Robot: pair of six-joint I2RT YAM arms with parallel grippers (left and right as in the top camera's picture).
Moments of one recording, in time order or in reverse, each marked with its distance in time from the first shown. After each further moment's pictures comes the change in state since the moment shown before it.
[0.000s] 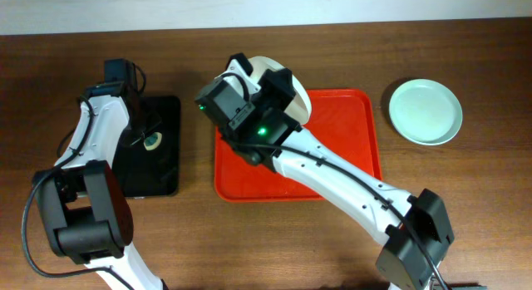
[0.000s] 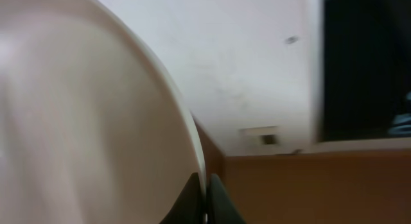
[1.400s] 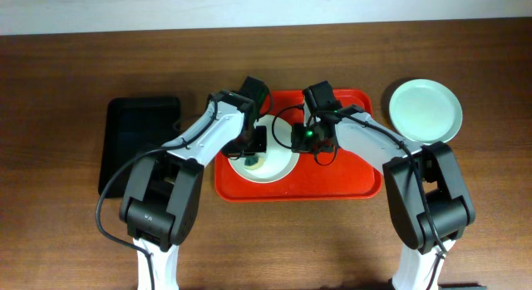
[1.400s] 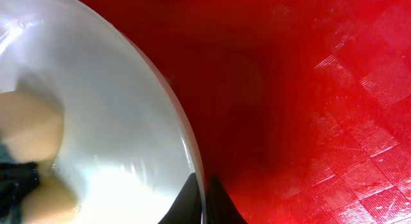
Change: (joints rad) left arm -0.576 0.149 0.057 -0.060 0.134 0.132; right arm -0.487 0.089 -0.480 0.160 -1.456 0.867
